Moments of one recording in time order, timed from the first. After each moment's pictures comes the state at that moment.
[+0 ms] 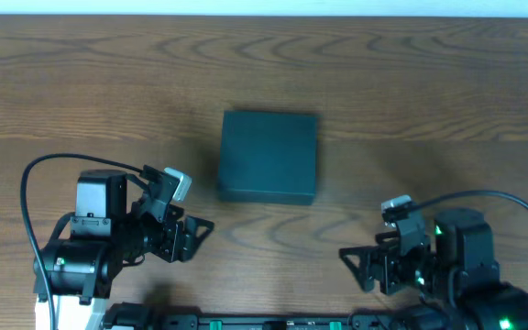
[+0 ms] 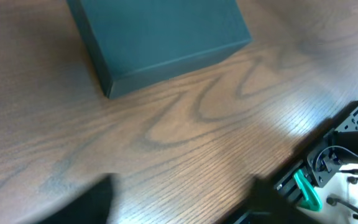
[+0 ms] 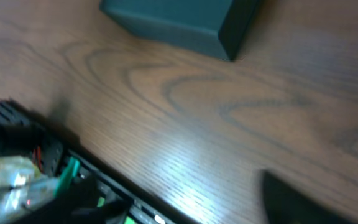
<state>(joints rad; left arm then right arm) -0.09 0.83 0.84 -1.08 0.60 0.14 0.22 0.58 0.78 -1.14 -0.47 0.13</state>
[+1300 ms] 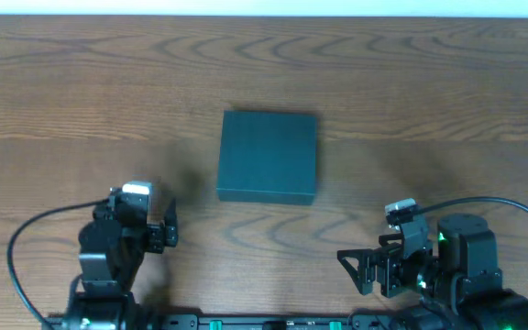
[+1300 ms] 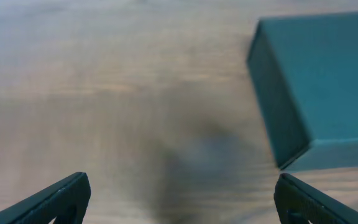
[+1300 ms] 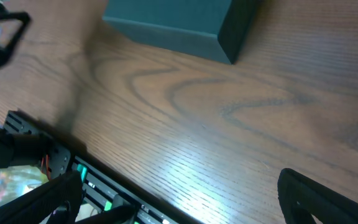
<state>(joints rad) -0.02 0.37 0.32 -0.49 0.07 0.06 0.22 0.56 0.77 -1.14 -0.47 0.18</state>
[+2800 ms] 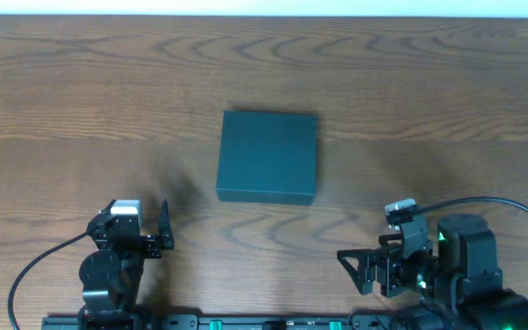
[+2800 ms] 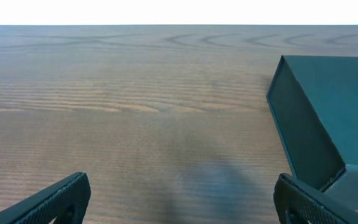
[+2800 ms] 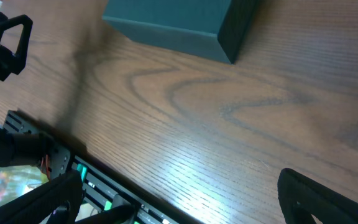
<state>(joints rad) 0.03 0.01 0.13 -0.45 0.06 0.01 0.22 0.56 0.77 -1.14 -0.47 0.18</state>
